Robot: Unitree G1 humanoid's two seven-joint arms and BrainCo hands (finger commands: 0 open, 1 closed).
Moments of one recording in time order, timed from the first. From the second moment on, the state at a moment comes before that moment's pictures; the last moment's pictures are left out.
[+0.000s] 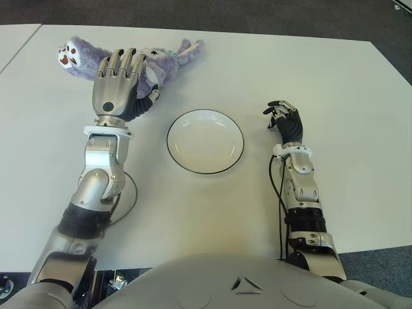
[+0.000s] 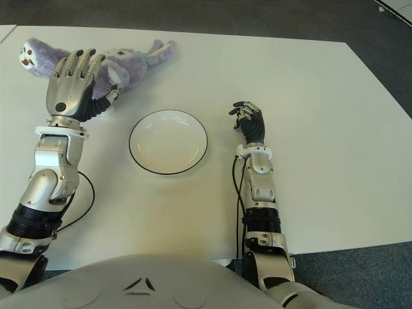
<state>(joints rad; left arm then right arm) -0.16 0.44 -0.17 -0.26 1.24 0.30 -0.04 -0.18 -0.07 -0.10 0.18 0.06 -0.02 -0.04</state>
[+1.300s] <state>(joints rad) -0.52 0.51 -0.24 0.38 1.12 0.21 0.20 -0.20 -0.08 -0.09 0.21 0.04 -0.04 -0.02</state>
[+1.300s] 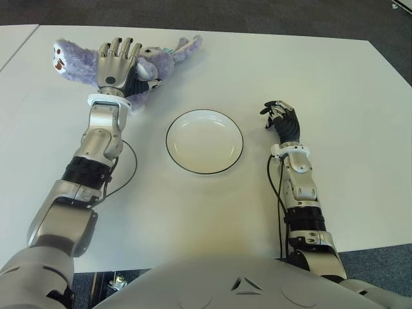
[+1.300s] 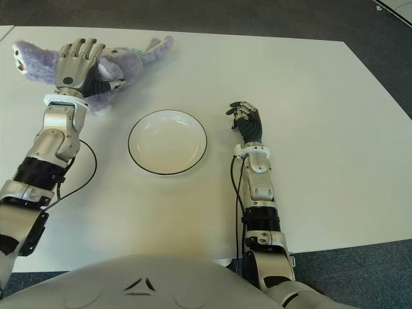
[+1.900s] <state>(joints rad) -0.64 0.58 -0.37 0.56 1.08 0.11 0.17 -0.21 -0.09 -0.10 0.24 0.05 -0.07 0.01</state>
